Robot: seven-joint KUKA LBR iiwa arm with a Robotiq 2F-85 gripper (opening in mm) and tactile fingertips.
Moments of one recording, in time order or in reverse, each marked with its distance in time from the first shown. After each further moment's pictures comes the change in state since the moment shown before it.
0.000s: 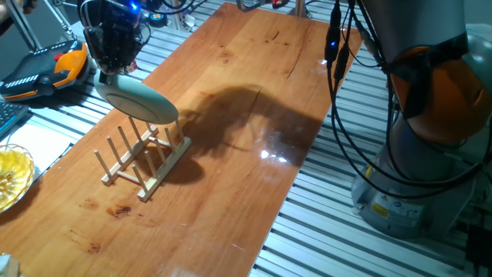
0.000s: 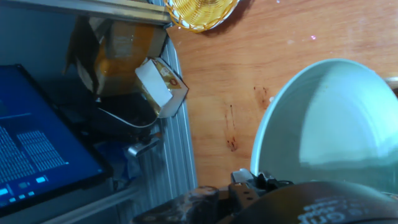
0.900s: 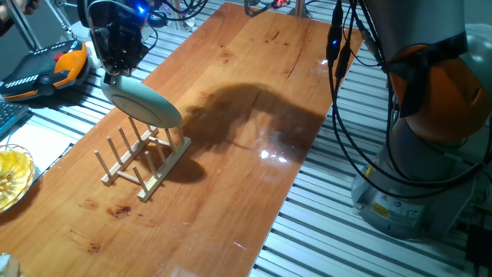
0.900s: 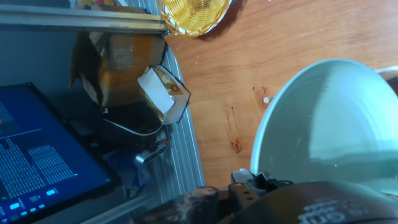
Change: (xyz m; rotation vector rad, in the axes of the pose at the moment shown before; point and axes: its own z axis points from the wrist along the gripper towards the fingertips) arm -0.003 -0.016 -0.001 -0.046 -0.011 0.062
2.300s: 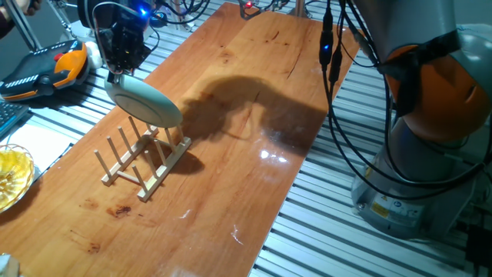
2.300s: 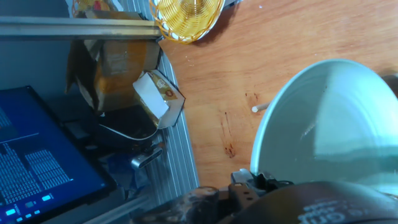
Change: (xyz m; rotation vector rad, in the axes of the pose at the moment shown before) arm -0.018 -0.019 -0.002 -0.021 0.026 0.032
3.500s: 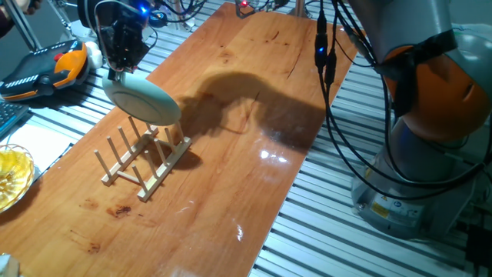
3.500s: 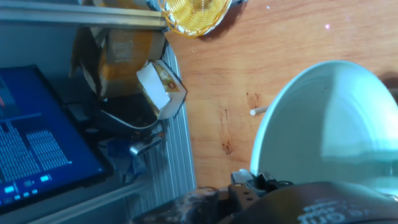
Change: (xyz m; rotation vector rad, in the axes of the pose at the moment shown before) arm -0.005 -0.004 -0.005 -0.004 0.033 -0.115
